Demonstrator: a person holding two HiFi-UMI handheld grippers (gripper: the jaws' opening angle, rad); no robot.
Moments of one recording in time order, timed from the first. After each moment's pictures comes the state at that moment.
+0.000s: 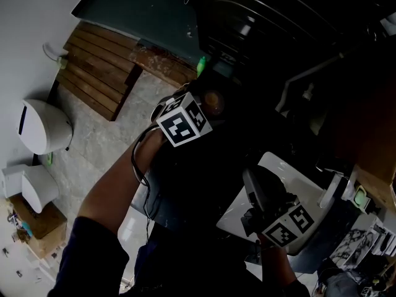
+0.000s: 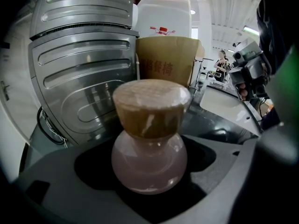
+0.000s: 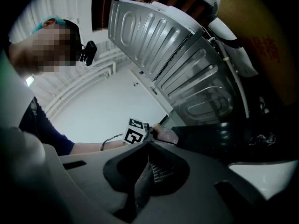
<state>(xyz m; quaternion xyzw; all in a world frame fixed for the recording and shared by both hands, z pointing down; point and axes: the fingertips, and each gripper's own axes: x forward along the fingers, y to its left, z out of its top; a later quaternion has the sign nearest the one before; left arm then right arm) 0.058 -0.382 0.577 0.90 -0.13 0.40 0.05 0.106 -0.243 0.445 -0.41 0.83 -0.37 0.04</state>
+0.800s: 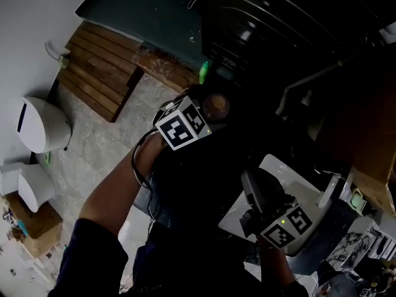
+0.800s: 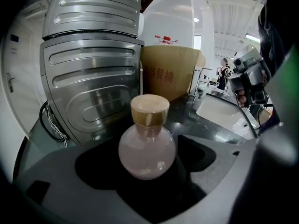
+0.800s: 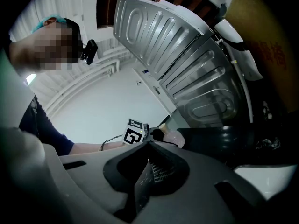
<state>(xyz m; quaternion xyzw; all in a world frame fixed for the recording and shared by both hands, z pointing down) 0.046 -0.377 0.557 0.92 -0.15 0.36 0.07 0.089 -0.241 0.430 -0.40 0.84 -0.35 0.03</state>
